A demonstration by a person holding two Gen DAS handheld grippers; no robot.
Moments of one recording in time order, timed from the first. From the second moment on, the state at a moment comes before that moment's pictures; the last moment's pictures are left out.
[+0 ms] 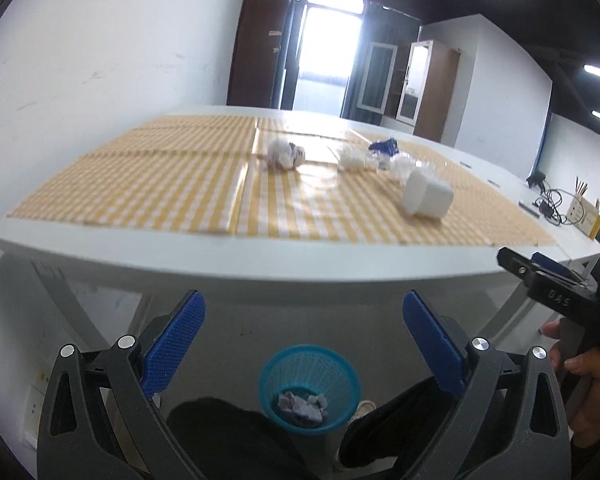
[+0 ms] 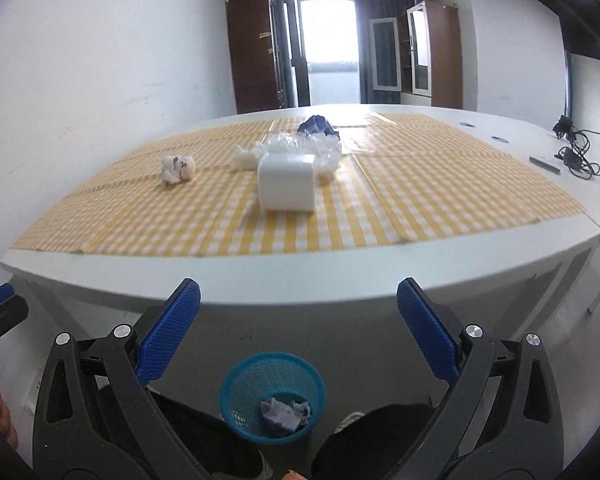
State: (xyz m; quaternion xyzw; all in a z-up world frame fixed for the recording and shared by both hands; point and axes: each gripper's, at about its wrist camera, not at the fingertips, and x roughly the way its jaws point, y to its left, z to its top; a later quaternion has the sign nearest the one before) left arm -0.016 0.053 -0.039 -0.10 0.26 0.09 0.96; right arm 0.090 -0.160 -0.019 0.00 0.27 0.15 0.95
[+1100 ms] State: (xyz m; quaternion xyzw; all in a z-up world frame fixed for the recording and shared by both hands) left arm 0.167 0.116 -0.015 -0.10 0.29 0.09 0.95; right arm 0.244 -0.116 -0.044 0.01 0.35 0.07 0.94
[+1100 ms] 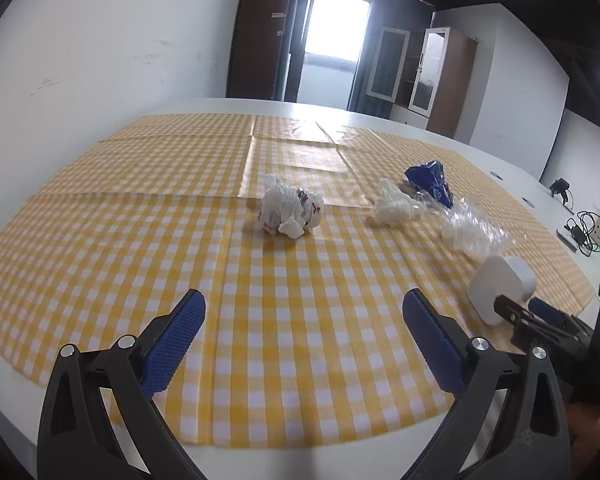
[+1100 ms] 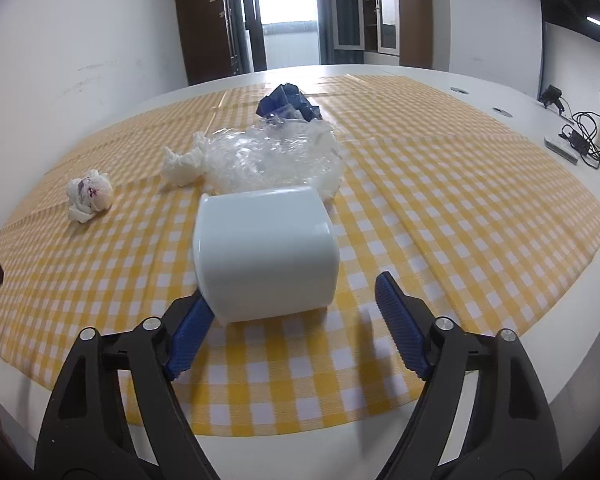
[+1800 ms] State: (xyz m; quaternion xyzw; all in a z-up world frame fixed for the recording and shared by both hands) left arm 0.311 0.148 -0.035 -0.10 0.40 0.11 0.90; right arm 0.250 -0.158 -0.049 0.03 0.35 0.13 0.93
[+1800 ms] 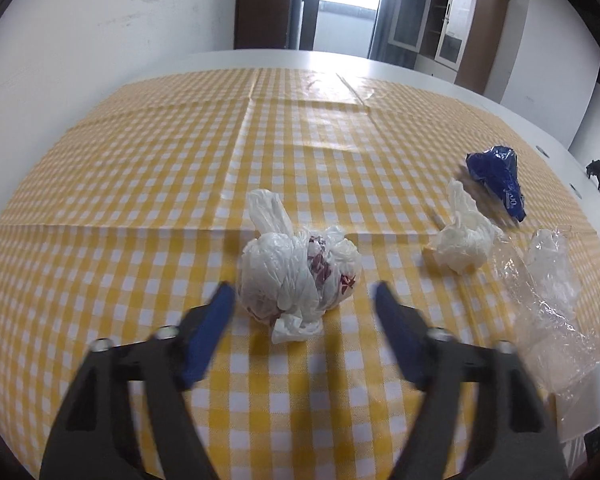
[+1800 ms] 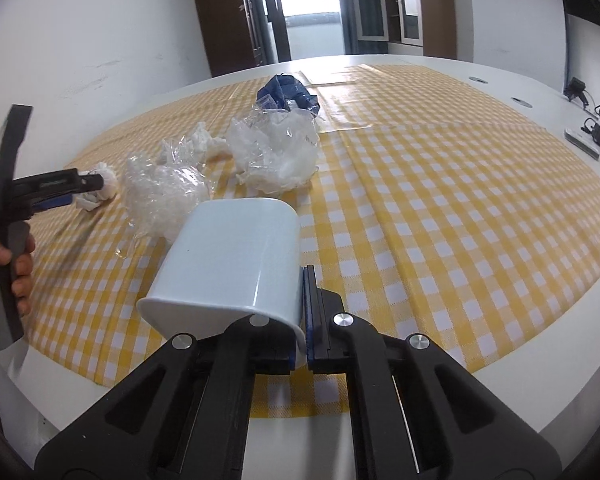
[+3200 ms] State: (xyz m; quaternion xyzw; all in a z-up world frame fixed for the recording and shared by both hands) left arm 0.054 0.036 0.002 -0.18 0.27 0.00 0.95; right arm 0.090 -0.176 -0.041 0.05 0.30 0.27 0.91
